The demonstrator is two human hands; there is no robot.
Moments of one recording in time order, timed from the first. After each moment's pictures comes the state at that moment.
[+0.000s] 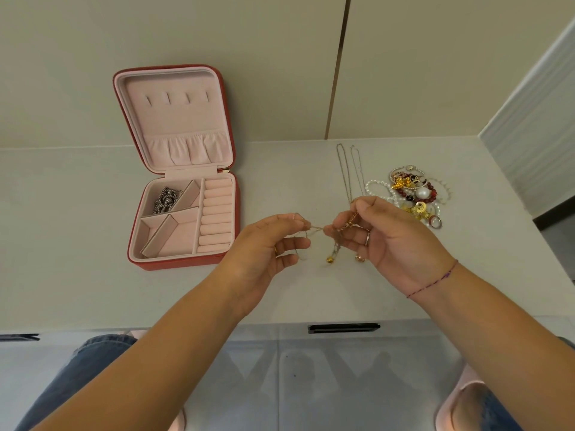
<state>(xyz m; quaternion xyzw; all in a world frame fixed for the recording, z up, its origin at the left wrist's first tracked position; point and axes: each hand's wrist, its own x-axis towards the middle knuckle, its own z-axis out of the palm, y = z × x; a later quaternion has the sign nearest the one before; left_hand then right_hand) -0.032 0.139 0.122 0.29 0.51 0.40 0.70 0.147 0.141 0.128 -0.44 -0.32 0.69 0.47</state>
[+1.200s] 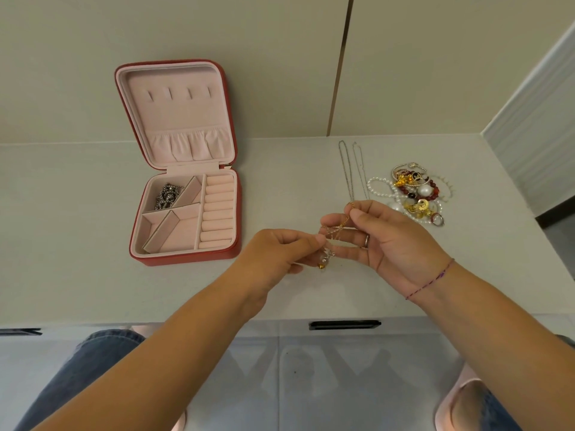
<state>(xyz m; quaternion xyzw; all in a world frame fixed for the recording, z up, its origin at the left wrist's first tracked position) -0.026 0.130 0.118 0.42 0.56 0.29 0.65 0.143 0.138 0.128 -0.46 -0.29 0.71 0.44</state>
